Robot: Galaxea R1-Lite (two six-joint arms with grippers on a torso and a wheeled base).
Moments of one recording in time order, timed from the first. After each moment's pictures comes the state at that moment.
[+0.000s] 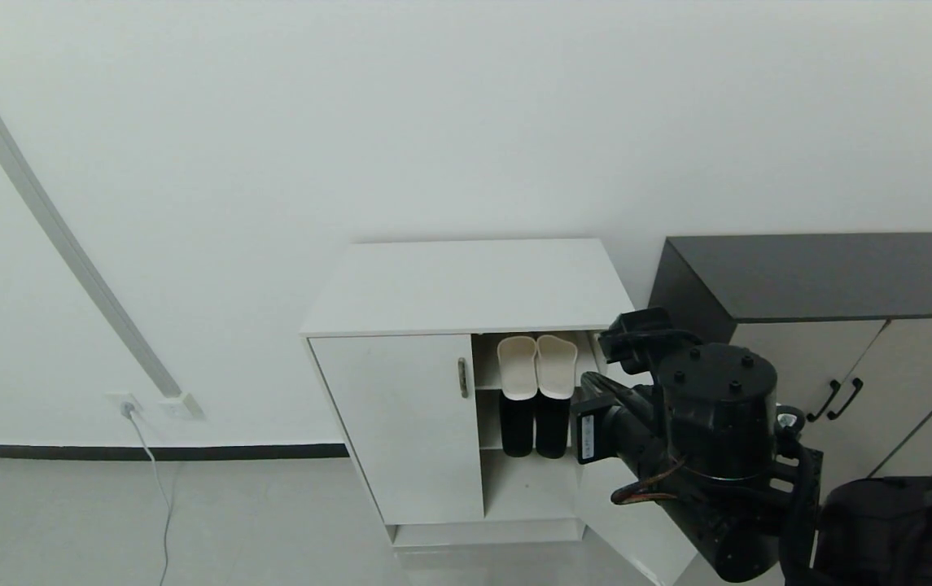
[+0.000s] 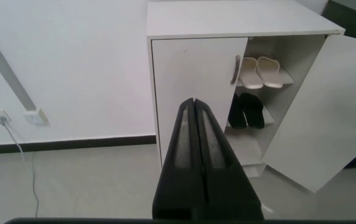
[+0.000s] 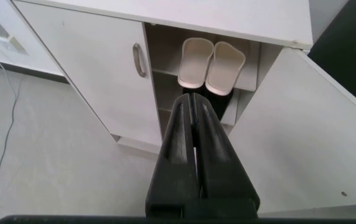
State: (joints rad) left arm 0.00 0.00 0.00 0.00 -0.02 0.00; right arm 0.90 1.82 -0.75 -0.87 -0.60 0.13
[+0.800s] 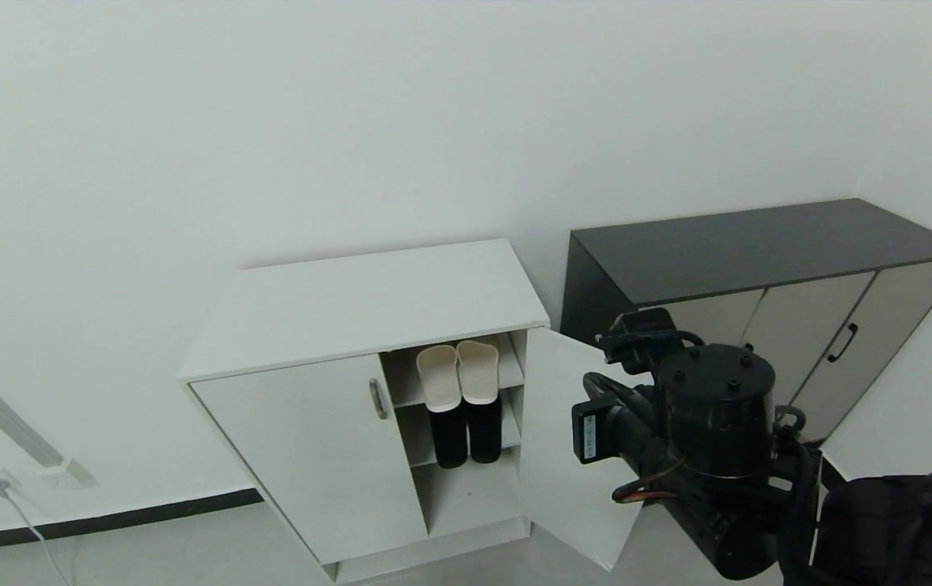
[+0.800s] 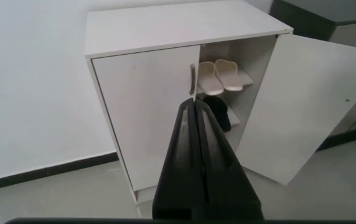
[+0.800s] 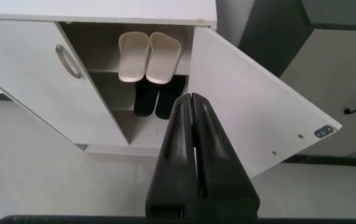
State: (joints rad) left arm 0.00 0.00 0.00 0.00 -0.02 0.00; right arm 0.88 1.83 -0.74 -0.87 -0.60 0.13
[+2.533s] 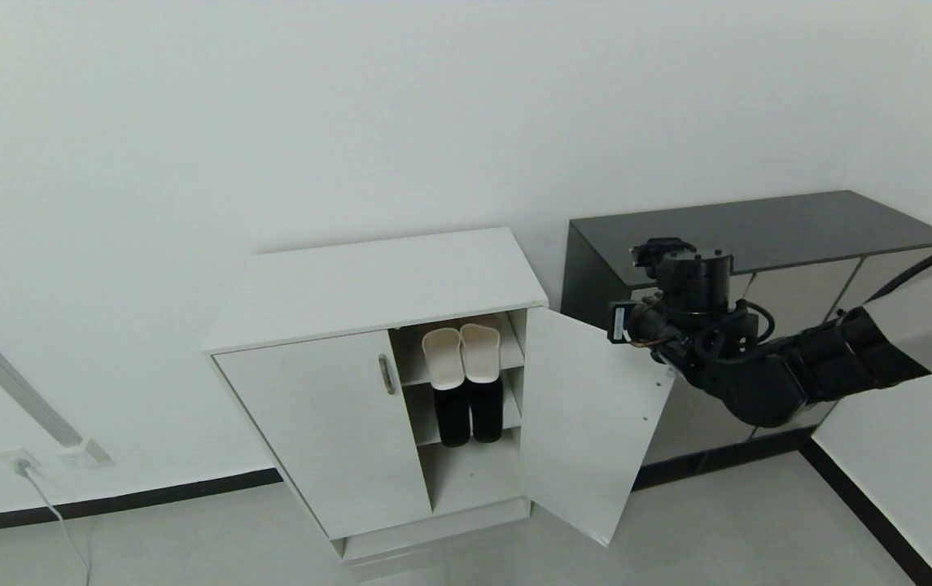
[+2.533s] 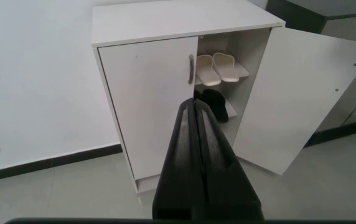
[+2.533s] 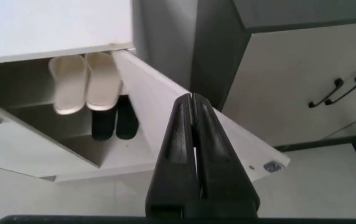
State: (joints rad) left arm 0.00 0.00 0.00 0.00 -0.01 0.00; right arm 0.47 2.10 -1.23 -0.67 -0.37 0.11
